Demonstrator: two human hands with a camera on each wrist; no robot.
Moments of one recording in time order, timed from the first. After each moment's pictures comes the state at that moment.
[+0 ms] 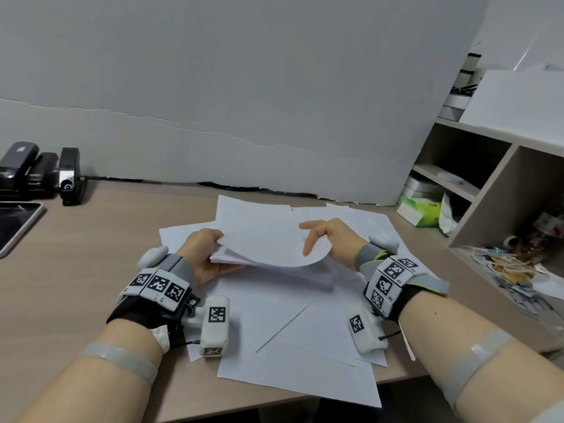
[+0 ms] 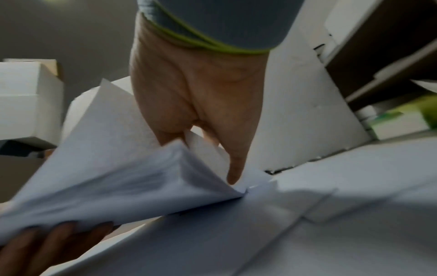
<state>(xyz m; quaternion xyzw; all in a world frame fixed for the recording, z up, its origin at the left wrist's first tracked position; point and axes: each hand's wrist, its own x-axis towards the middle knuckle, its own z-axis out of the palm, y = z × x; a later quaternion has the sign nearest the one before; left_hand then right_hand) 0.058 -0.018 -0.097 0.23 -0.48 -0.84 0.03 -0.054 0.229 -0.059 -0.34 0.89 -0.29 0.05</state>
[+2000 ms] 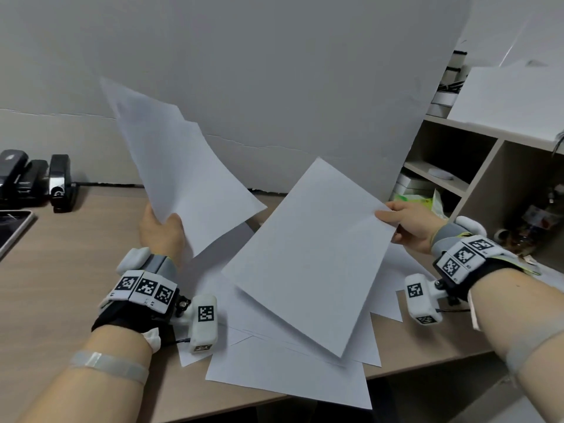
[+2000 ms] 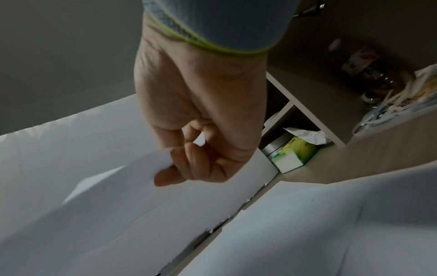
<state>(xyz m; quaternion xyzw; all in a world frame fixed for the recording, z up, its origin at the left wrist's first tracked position) 0.057 -0.045 -0.095 0.30 -0.61 -0.61 0.41 -0.101 0.344 -0.011 -0.04 0.78 -0.62 0.08</state>
